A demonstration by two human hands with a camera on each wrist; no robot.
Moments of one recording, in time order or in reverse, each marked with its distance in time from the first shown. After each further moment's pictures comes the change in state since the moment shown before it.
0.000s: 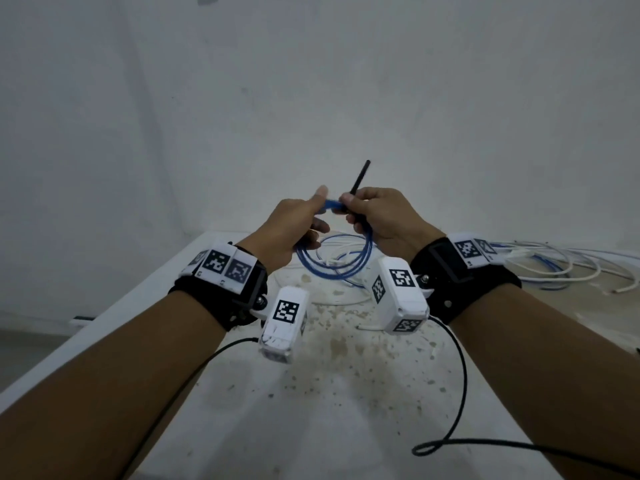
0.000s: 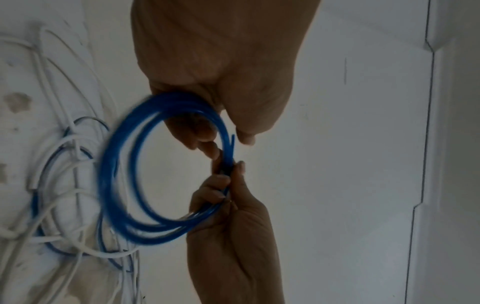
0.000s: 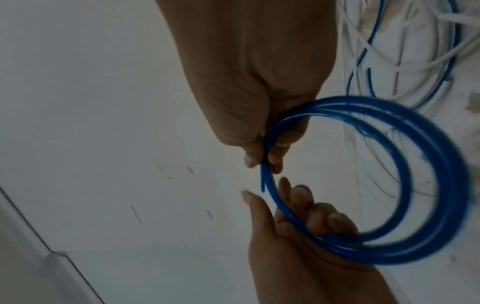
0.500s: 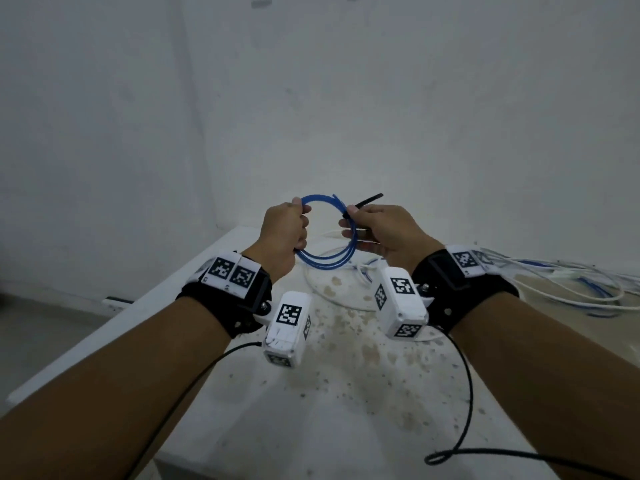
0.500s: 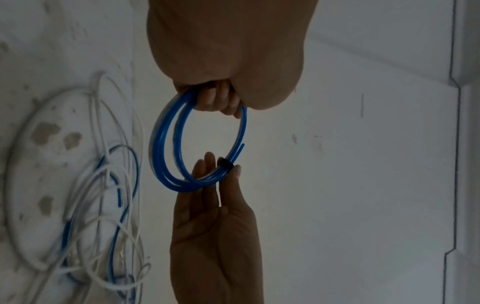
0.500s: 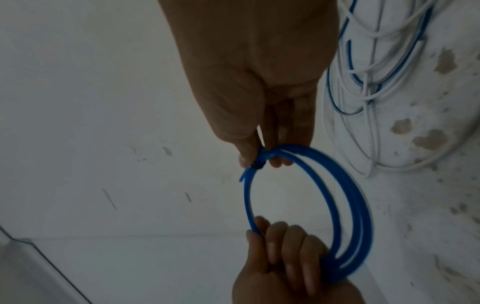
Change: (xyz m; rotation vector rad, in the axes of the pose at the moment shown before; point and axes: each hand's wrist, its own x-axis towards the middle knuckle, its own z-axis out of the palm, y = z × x) left_hand 0.001 -0.020 -0.055 -0.291 0.287 -0.020; right_hand 0.010 0.017 0.047 0.007 -0.090 0.124
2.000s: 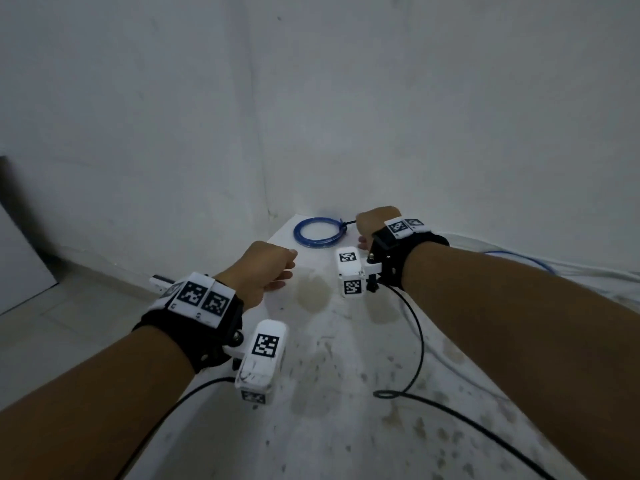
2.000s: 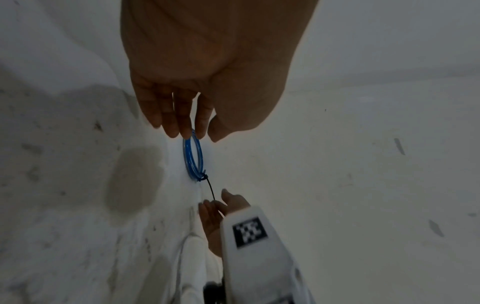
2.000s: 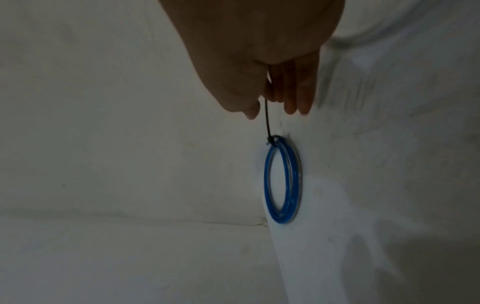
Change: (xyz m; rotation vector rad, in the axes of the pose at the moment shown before) left_hand 0.179 -0.071 -0.175 0.448 0.149 -0.349; right_hand 0.277 0.128 0.137 -1.400 -0.229 -0.231
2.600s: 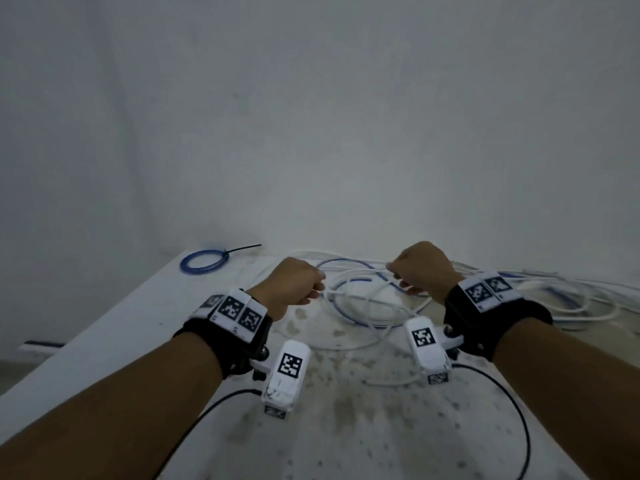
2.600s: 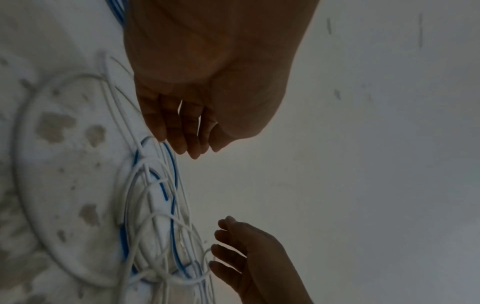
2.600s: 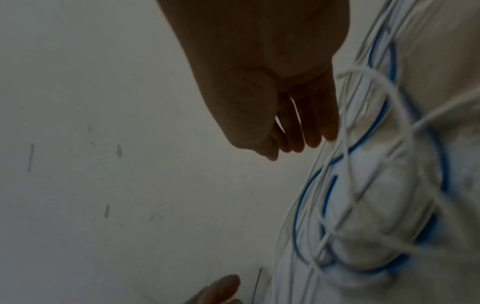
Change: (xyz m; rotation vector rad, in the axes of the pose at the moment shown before) left_hand -0.159 0.052 0.187 0.173 -0.418 0.295; right_hand -0.281 0.173 -0.118 0.514 0.262 0.563
